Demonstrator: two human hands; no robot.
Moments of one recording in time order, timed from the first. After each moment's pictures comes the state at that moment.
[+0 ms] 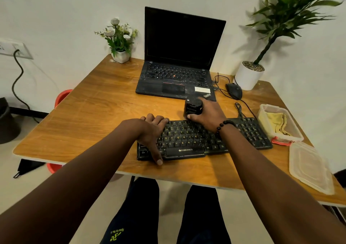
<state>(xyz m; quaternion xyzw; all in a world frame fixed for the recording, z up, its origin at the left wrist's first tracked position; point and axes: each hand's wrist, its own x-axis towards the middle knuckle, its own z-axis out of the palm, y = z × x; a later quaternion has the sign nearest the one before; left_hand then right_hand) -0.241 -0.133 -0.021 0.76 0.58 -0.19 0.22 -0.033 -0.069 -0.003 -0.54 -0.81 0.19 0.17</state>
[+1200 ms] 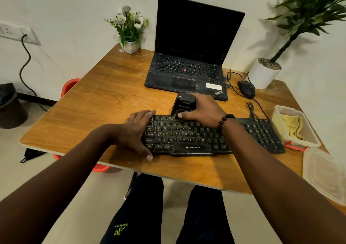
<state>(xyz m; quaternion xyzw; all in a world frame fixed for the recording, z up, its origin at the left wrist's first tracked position) -0.314 -0.162 -0.060 0.73 0.60 0.00 0.34 -0.075 -0.070 0.004 -0.44 -0.86 0.25 0.12</state>
